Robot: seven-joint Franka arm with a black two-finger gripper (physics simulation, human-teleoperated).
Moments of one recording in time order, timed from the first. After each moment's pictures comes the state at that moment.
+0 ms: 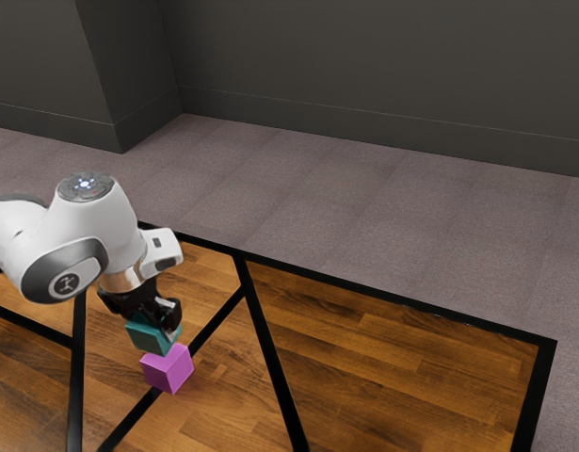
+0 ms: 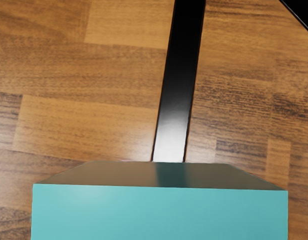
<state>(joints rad) -0.33 -0.34 0.29 -2.66 0.34 2.46 -0.44</state>
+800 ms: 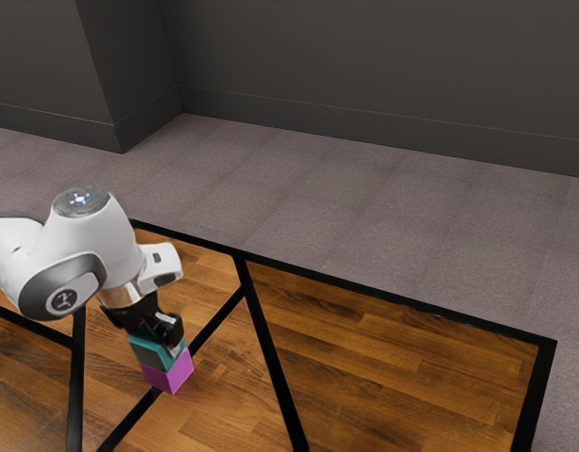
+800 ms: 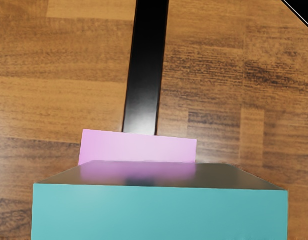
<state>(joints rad) -0.34 -0.35 0.28 -2.72 0.29 2.51 -0.37</state>
